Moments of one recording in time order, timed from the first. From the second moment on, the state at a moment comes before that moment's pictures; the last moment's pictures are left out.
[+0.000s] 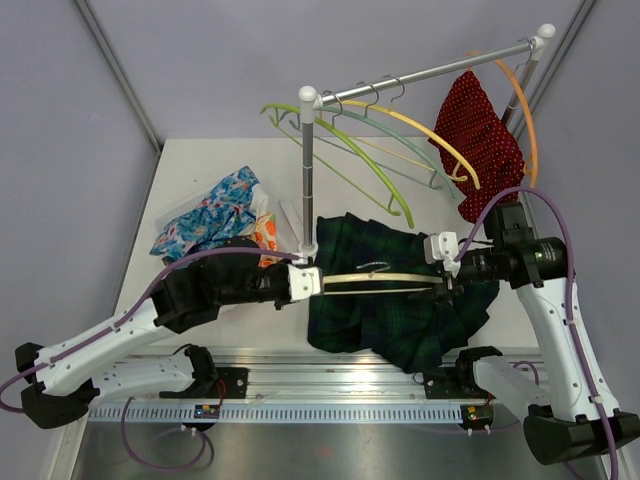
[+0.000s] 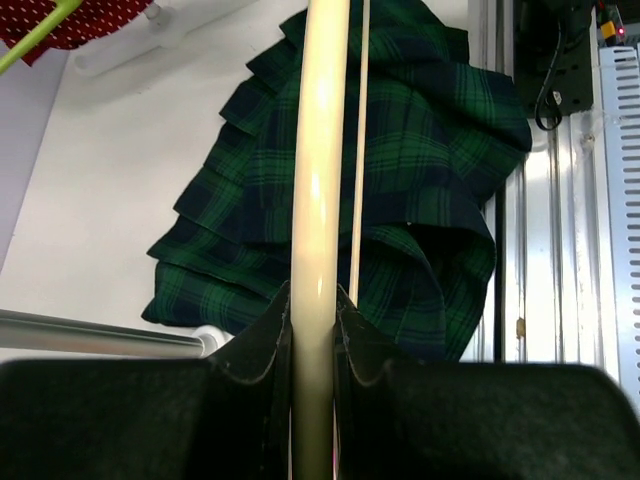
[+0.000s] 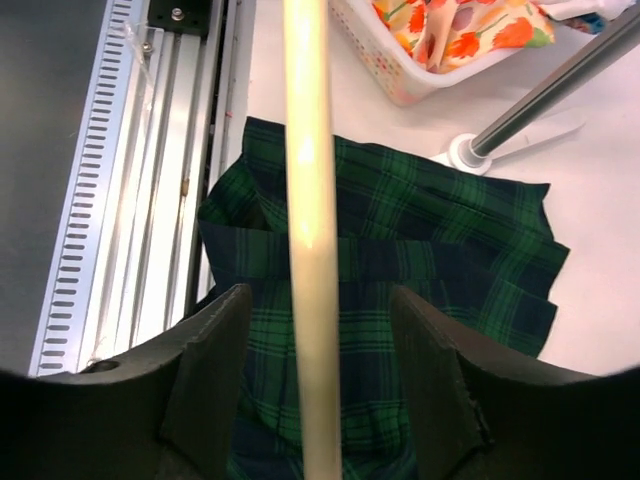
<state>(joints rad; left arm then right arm) -1.07 0.89 1.02 -0.52 0.24 0.45 0.15 0.96 1.20 -1.34 -1.09 -1.28</state>
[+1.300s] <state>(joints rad) -1.07 0.39 0.99 -0.32 -0.31 0.35 0.10 0.94 2.05 -1.35 -0.52 -0.57</state>
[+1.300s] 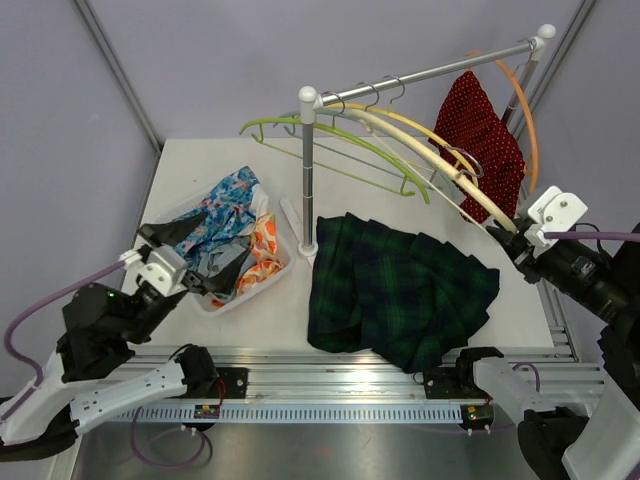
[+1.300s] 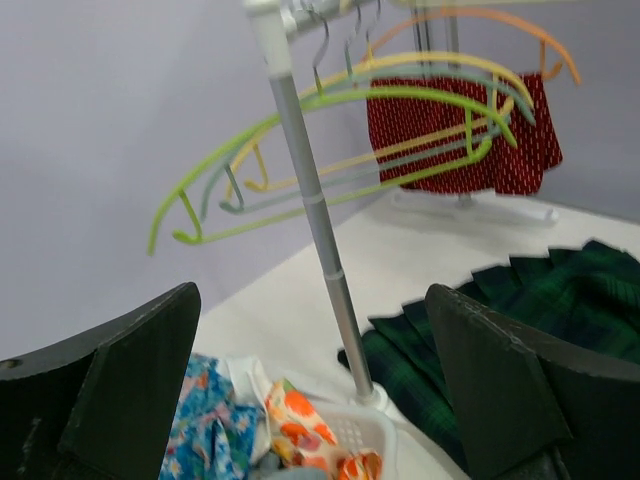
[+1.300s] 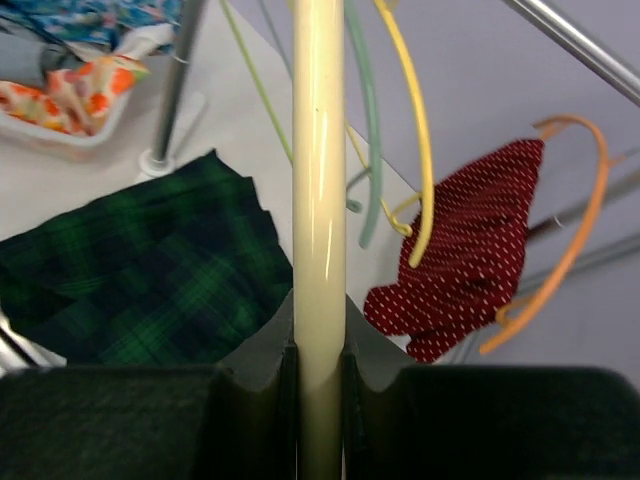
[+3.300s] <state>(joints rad) -1.10 0.90 0.60 -0.07 0.18 0.41 0.01 1.62 2.22 -1.30 -0.46 -0.60</state>
